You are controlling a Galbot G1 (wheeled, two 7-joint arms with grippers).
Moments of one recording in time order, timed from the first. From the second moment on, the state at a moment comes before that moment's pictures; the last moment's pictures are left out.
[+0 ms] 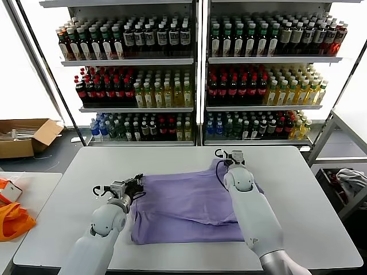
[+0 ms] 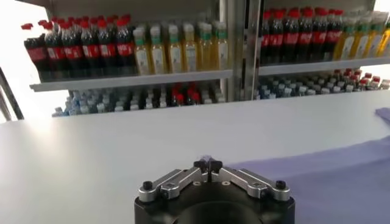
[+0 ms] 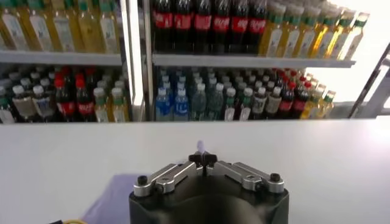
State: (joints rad) left arm 0.94 -1.23 -0.31 -1.58 -0.35 0.43 -0.06; right arm -0.57 1.45 0.27 1.24 0.28 -0.53 0.34
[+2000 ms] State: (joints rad) left arm 1.41 -1.29 -0.41 -1.93 -0.16 0.35 0.02; right arm -1.38 1.41 0.48 2.05 0.26 -0.49 0.38
